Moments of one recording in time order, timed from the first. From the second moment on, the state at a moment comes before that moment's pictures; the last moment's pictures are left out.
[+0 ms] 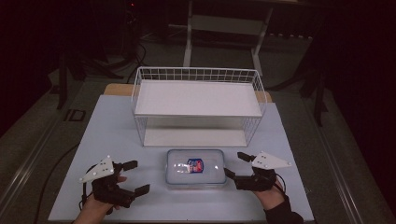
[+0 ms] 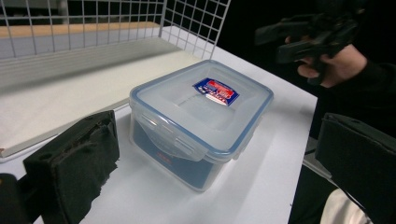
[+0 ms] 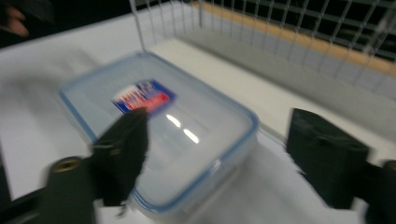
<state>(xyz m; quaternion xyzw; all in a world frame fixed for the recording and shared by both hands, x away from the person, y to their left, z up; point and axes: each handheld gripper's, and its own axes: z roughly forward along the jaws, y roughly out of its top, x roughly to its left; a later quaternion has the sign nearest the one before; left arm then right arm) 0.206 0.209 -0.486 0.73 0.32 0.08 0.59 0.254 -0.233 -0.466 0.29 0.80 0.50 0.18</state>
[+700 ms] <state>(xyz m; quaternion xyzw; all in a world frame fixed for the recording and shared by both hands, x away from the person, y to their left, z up) 0.242 0.168 -0.446 0.74 0.36 0.02 0.56 0.246 -0.233 -0.441 0.30 0.80 0.49 0.16</state>
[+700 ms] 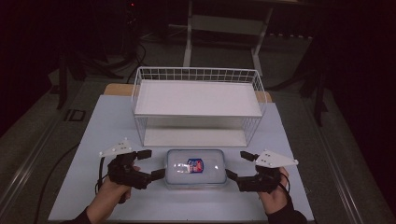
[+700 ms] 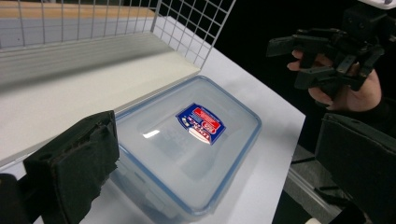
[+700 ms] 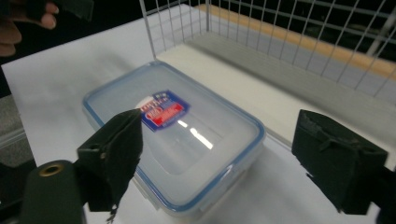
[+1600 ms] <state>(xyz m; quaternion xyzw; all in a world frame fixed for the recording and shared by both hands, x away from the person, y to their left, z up) 0.299 0.167 -0.519 0.69 0.52 -0.19 0.46 0.267 -0.226 -0.474 0.39 0.79 0.46 0.10</state>
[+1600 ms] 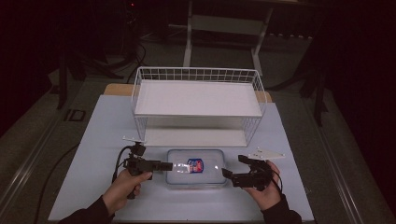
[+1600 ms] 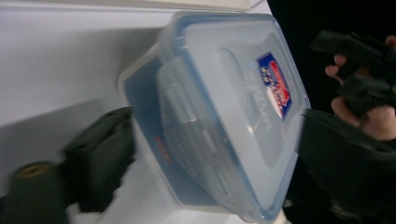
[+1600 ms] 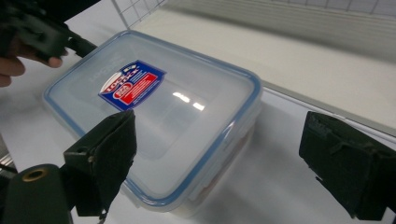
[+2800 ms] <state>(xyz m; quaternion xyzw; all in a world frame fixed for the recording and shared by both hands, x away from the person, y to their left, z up) 0.287 0.173 -0.522 0.70 0.46 -0.23 0.49 0.280 -0.234 -0.492 0.44 0.78 0.45 -0.03</state>
